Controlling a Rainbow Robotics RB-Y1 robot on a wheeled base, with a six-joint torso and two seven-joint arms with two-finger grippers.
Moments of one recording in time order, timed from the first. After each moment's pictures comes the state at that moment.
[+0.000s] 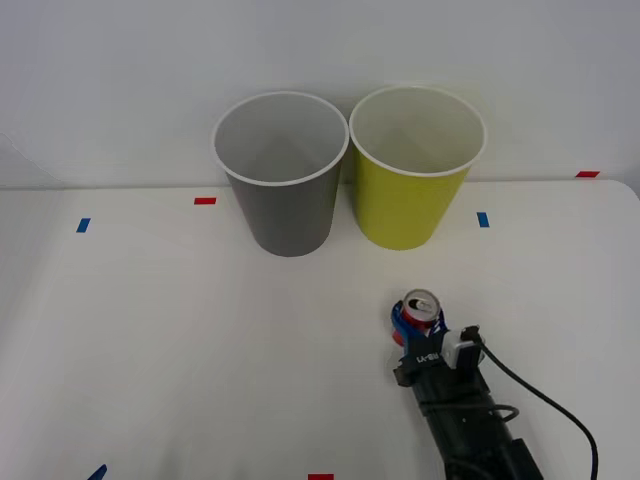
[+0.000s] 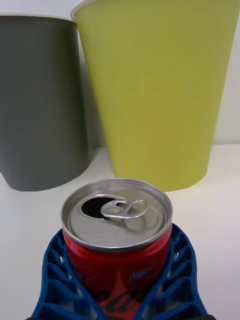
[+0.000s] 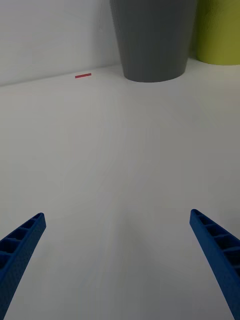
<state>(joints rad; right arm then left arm) 0.23 -0.24 0.45 -1.56 -0.45 -0.44 1.81 1.03 0.30 -0.27 -1.87 -0.03 -0.57 -1.58</state>
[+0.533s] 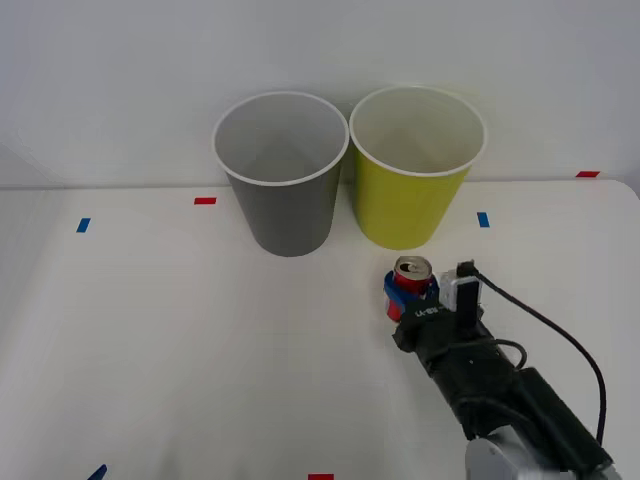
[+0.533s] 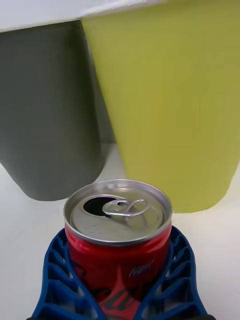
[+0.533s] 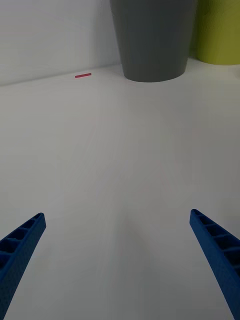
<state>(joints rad) 0.23 -0.22 0.31 -1.93 -0.47 0.16 1.81 1.03 0.30 -0.27 -1.87 -0.03 -0.57 -1.58</state>
